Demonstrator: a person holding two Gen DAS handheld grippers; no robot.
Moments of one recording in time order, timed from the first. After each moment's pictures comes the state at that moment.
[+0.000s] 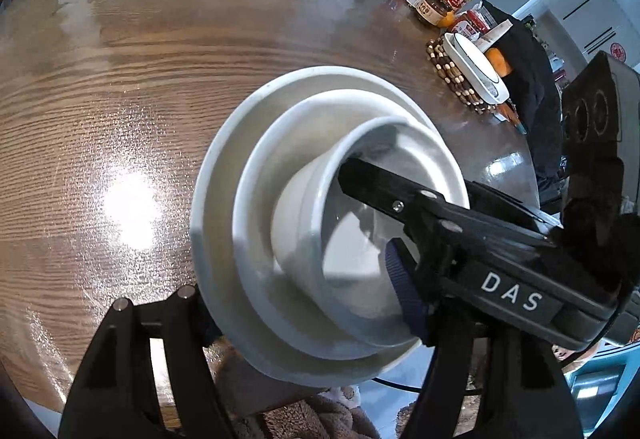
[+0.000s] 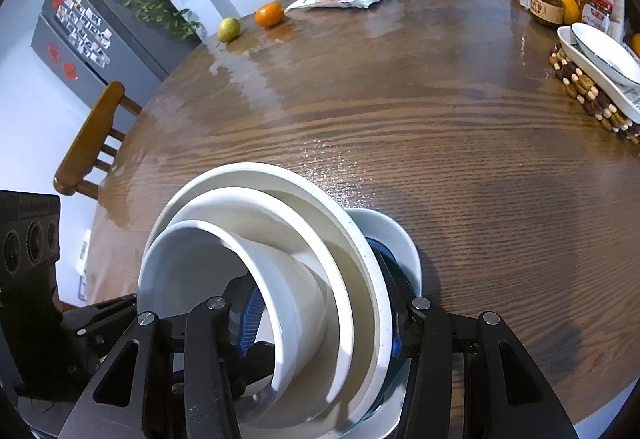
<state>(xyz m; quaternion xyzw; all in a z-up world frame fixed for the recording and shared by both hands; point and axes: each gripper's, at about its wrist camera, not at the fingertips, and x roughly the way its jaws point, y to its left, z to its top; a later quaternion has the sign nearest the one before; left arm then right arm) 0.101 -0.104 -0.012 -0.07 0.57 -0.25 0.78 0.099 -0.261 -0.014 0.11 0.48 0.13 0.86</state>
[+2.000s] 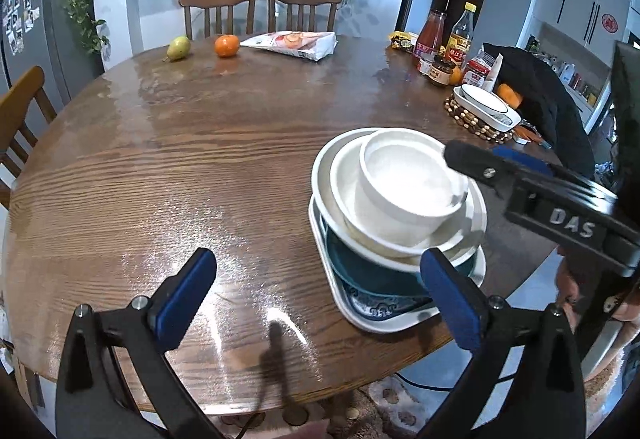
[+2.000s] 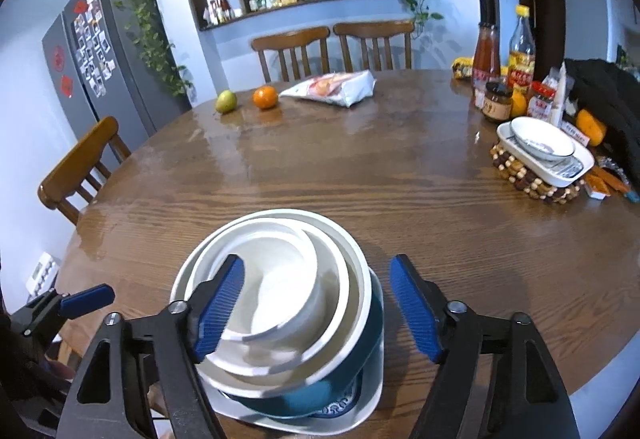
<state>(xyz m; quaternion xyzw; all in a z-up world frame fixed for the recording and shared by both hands) 0.026 -0.053 0.020 0.01 0.39 -0.18 0.90 0.030 -0.243 0.030 0.05 0.31 0.06 0.95</state>
